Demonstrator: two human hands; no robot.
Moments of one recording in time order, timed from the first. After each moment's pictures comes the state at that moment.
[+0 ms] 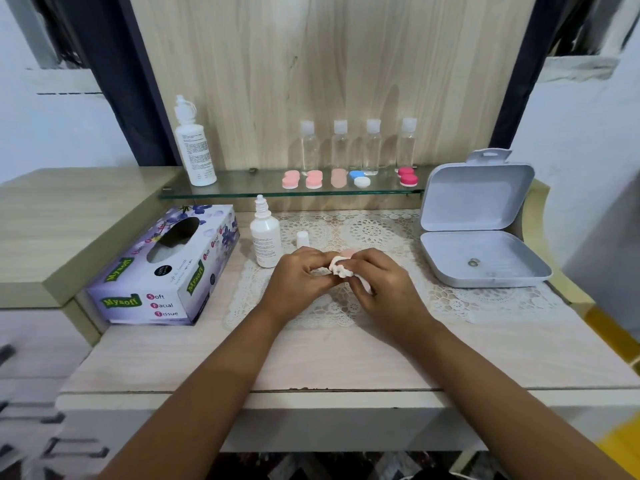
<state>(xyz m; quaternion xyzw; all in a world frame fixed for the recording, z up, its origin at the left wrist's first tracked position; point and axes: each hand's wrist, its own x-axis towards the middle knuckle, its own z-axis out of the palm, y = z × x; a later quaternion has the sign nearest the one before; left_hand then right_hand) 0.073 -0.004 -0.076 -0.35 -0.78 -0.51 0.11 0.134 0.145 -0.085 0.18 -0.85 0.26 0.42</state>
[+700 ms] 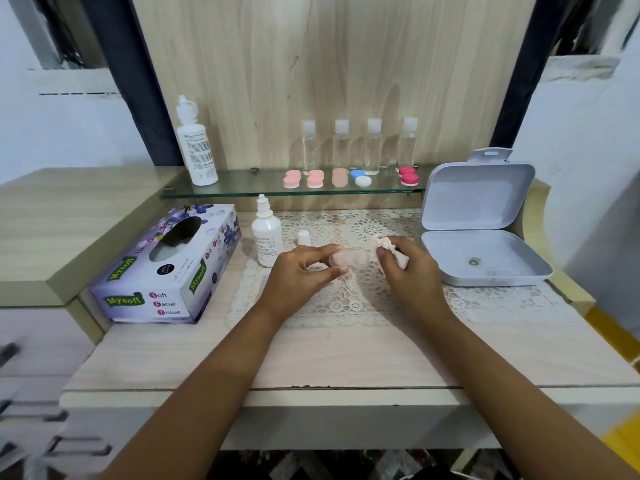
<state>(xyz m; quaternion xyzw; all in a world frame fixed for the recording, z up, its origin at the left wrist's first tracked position) 0.076 -0.005 -0.072 -0.32 -0.76 -0.55 0.11 0.134 0.164 -0.073 -0.08 -0.82 0.46 0.34</state>
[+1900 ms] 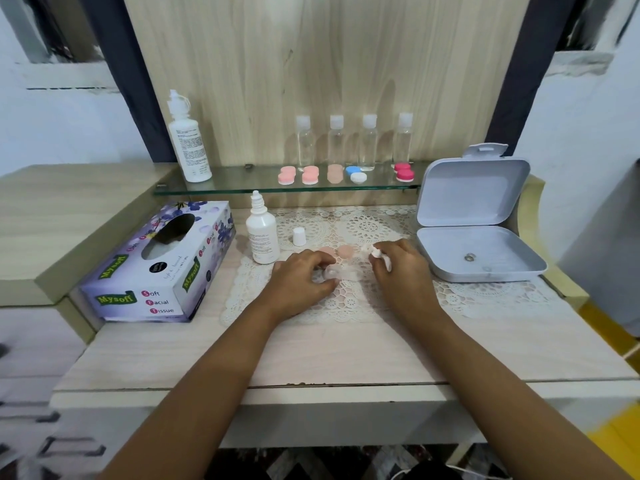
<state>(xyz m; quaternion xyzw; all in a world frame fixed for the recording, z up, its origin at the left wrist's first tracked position) 0.061 -0.005 -0.085 -0.32 -0.89 -0.33 0.04 0.131 0.165 -0.082 -0.07 -0.89 0.29 0.34</state>
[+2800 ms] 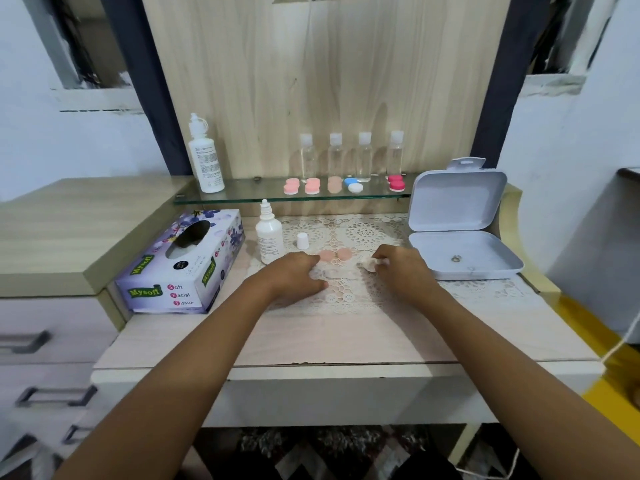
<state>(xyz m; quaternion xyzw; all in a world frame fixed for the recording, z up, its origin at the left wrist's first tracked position) 0.072 -0.018 -0.044 -0.32 -0.94 -0.13 -0.06 0.146 0.175 -0.052 -0.09 -0.95 0.22 0.19</state>
